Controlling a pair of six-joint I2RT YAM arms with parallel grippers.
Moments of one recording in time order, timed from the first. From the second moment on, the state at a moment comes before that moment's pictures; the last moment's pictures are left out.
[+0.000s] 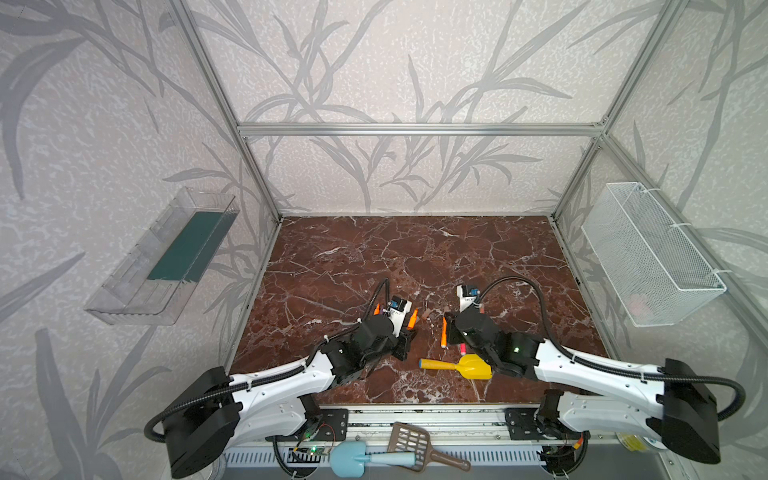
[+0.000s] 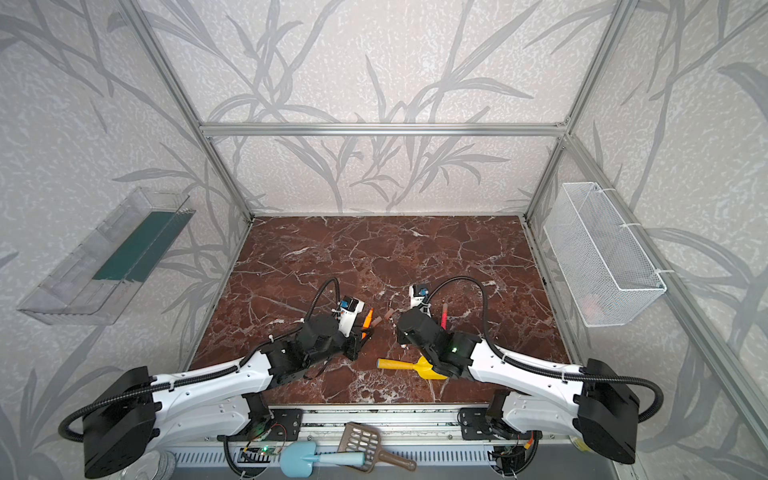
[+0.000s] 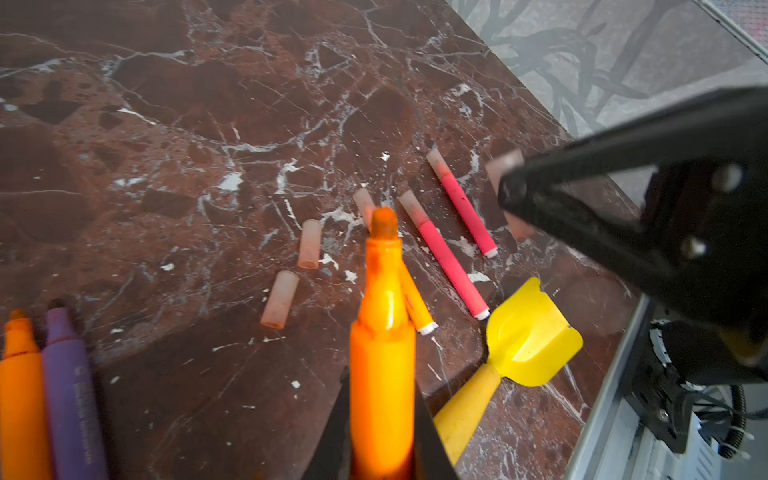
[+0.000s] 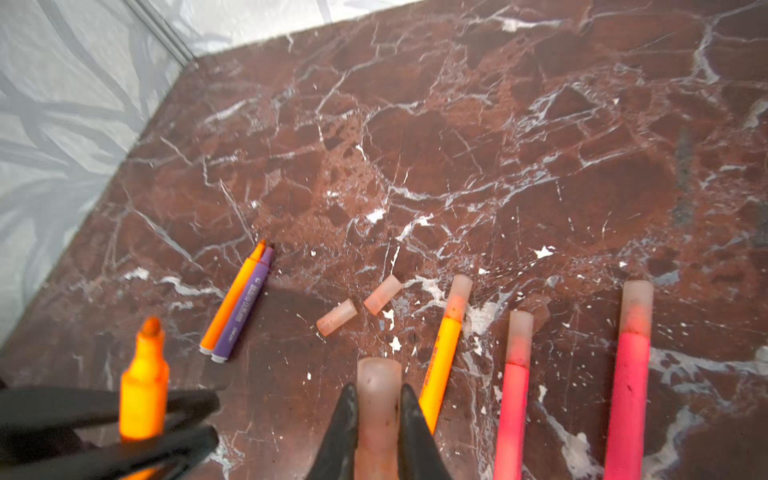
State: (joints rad) left arm -0.95 1.11 0.44 0.15 -0.04 -0.44; right arm 0.99 1.08 0.62 -0.15 0.44 0.75
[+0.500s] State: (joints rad) left arm -1.00 1.23 0.44 0.34 -0.02 -0.46; right arm 0.93 0.97 0.48 0.21 0.34 0.87
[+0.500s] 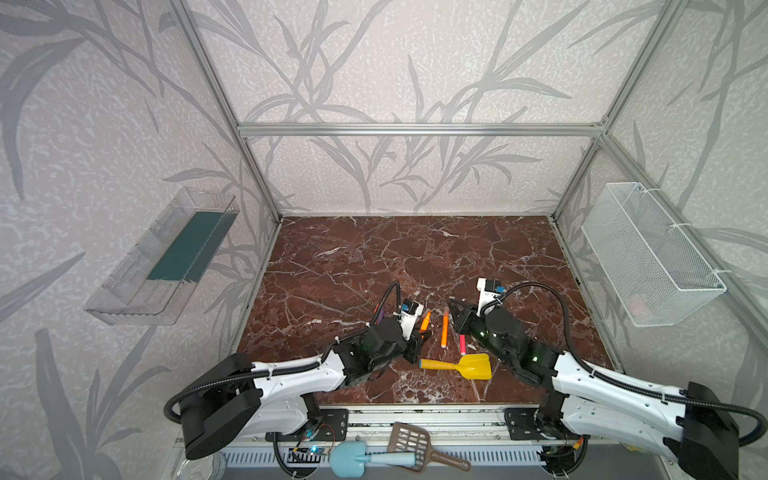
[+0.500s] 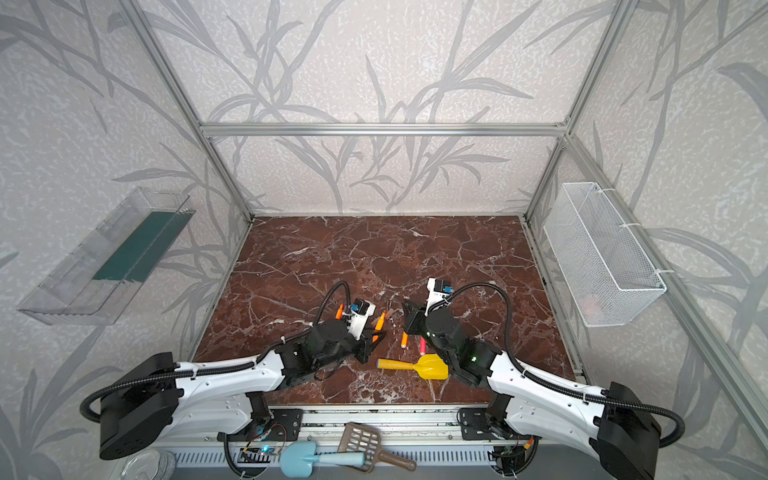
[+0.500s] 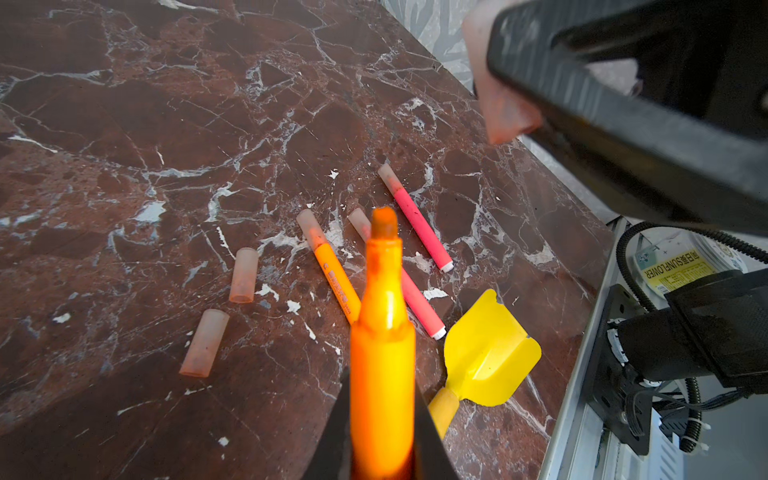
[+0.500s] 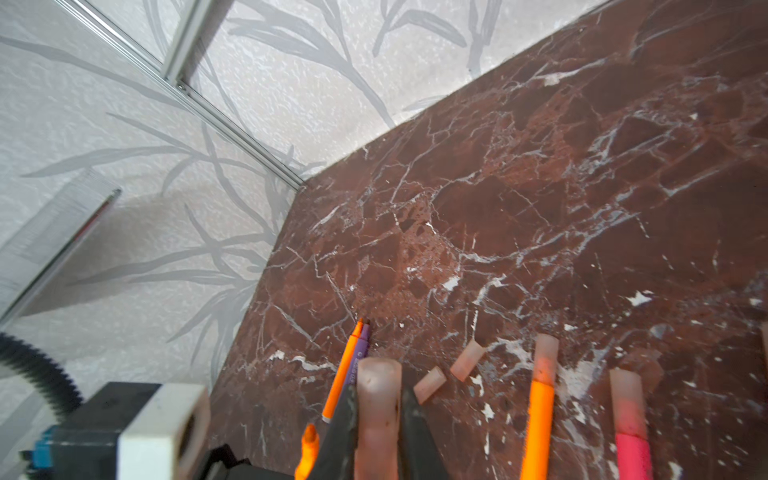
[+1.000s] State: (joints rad) left arm -1.00 1.27 0.46 0.37 0.00 -0.47; right arm 0.92 1.12 0.50 0.35 0.29 0.92
